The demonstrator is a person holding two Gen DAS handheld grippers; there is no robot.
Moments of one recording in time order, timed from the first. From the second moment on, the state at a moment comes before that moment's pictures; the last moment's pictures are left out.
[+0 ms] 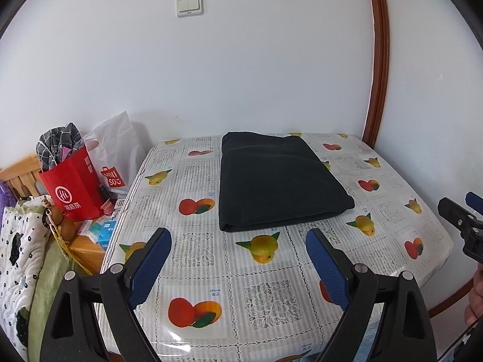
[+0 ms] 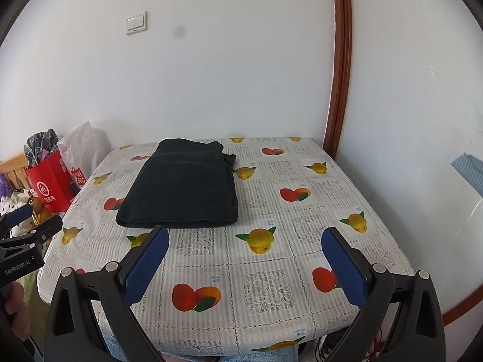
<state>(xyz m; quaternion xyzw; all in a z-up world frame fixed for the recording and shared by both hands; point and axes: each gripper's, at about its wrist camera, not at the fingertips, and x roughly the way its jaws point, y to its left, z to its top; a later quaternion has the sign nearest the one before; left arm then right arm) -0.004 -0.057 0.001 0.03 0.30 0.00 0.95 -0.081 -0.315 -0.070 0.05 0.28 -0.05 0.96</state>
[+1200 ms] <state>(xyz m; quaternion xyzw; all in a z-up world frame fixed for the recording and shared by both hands) -0.003 -0.039 -0.008 0.01 0.32 0.01 0.95 -0.081 -0.311 -0.079 0.04 0.28 -0.05 0.96</state>
